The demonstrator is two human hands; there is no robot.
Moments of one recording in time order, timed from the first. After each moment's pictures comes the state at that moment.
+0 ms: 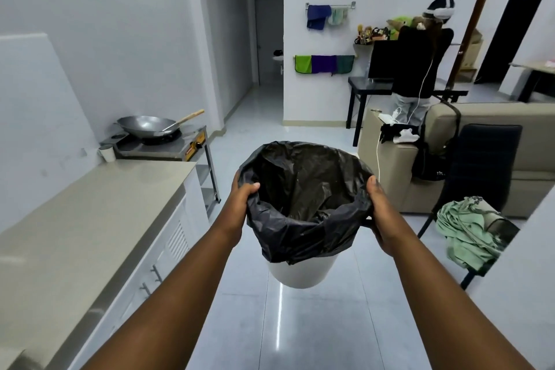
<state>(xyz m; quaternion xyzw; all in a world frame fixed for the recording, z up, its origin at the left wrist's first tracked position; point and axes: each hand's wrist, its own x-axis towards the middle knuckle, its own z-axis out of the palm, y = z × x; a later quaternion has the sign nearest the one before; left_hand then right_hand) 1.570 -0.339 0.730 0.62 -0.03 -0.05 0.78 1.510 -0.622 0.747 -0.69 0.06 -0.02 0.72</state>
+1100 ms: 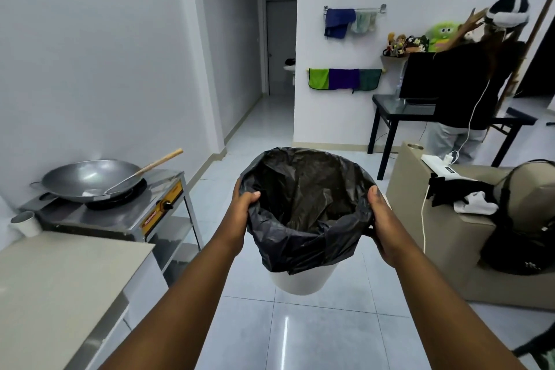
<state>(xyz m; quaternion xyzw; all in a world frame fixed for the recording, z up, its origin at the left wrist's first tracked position) 2.160 -0.414 0.746 0.62 -0.01 -0.03 0.78 2.121 -0.695 0.758 -0.70 0.05 -0.01 0.72</state>
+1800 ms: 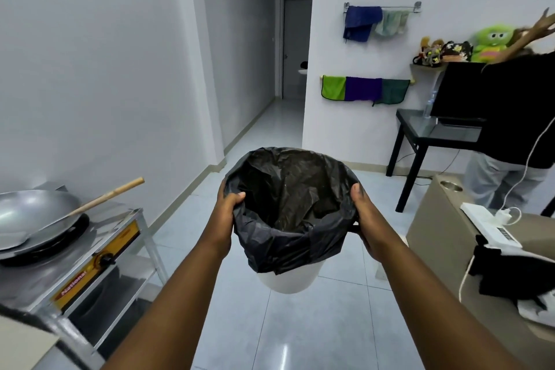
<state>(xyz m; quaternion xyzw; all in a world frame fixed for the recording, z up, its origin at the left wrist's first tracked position) 2.538 -0.504 0.735 0.60 0.03 0.04 0.80 2.537 -0.784 0.757 -0.72 0.00 0.05 0.69</state>
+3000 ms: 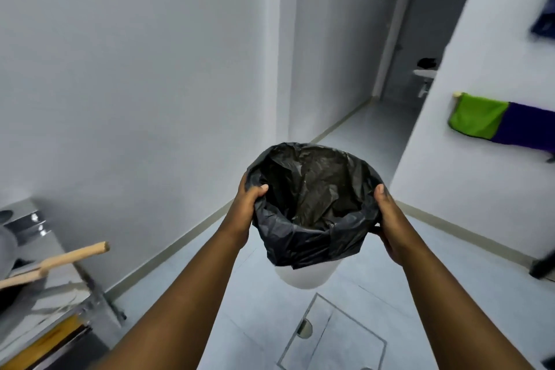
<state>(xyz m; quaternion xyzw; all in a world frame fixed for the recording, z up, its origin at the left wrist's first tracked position) 3.152 -0.391 0.715 0.60 0.14 0.17 0.77 3.252 -0.650 0.728 -0.72 -0.11 0.18 0.67</state>
